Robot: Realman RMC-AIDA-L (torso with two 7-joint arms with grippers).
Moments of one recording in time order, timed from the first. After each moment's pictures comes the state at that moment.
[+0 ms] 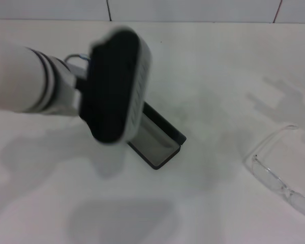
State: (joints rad) left arm -0.38 -2.03 1.83 1.85 2.69 1.36 -1.87; right arm 0.38 2.00 -0.56 -0.57 -1.42 -1.72 1.30
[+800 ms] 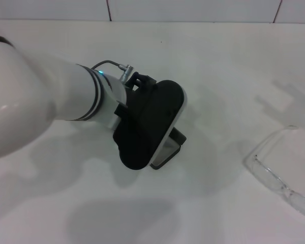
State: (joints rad) left arm -0.52 -1.95 2.11 1.67 2.83 1.15 -1.88; right arm 0.35 2.00 -0.56 -0.53 -1.35 -1.77 1.30
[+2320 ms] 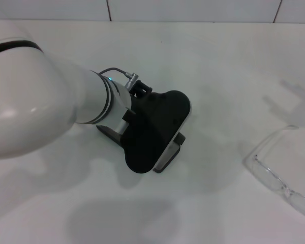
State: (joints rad) left arm -0.59 -1.96 2.16 1.57 2.83 1.15 -1.89; right arm 0.32 1.99 -0.54 -0.52 -1.33 -1.77 1.30
